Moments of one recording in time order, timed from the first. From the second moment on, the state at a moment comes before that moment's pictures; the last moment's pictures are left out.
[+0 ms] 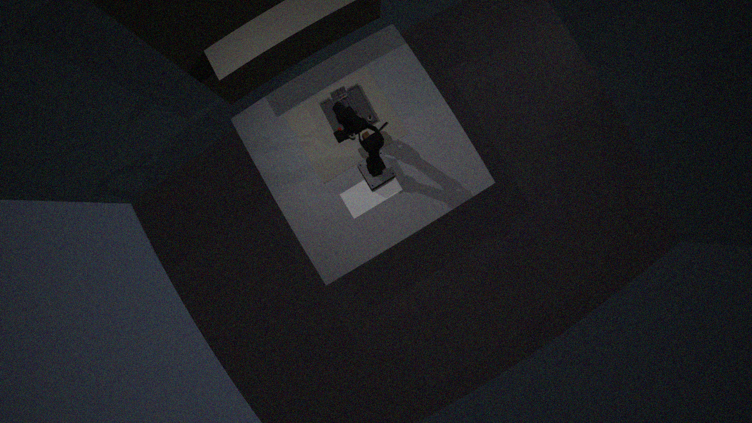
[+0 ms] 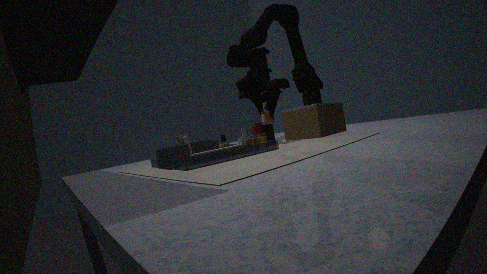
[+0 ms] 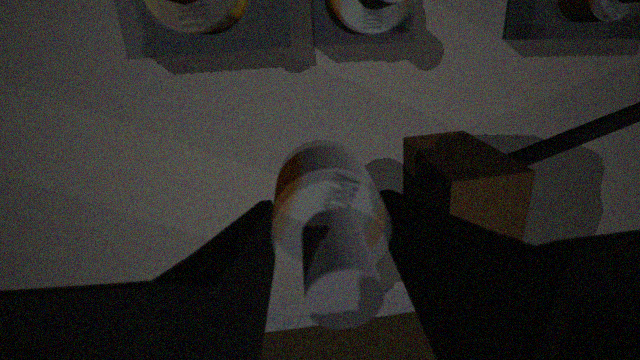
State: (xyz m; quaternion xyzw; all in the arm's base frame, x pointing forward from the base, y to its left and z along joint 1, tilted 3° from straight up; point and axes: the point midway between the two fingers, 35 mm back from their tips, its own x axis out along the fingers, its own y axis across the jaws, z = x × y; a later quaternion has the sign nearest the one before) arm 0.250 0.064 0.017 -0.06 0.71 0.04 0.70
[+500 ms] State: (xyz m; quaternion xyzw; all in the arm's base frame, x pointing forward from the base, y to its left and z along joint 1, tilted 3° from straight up) arm 0.287 0.041 -0.010 -0.06 0.70 0.04 0.71
